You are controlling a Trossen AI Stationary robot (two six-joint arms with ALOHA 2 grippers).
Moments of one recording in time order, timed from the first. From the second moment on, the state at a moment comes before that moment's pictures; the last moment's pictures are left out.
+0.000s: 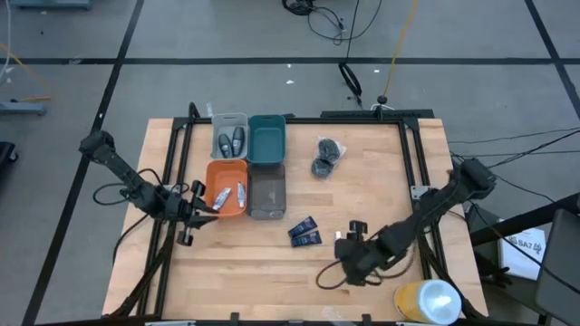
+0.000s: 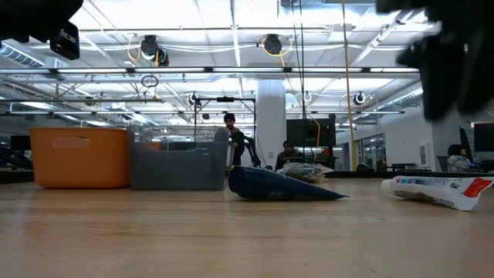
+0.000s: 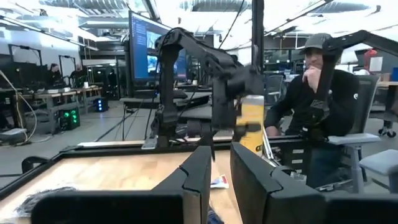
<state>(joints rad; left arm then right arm) -0.72 0.43 0.03 0.66 -0.55 0.15 0.61 1.66 1.14 -0.75 0.23 0.74</state>
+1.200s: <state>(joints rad) -0.72 0.43 0.03 0.65 -0.84 0.22 0.50 1.78 1.14 -0.72 0.16 1.08</state>
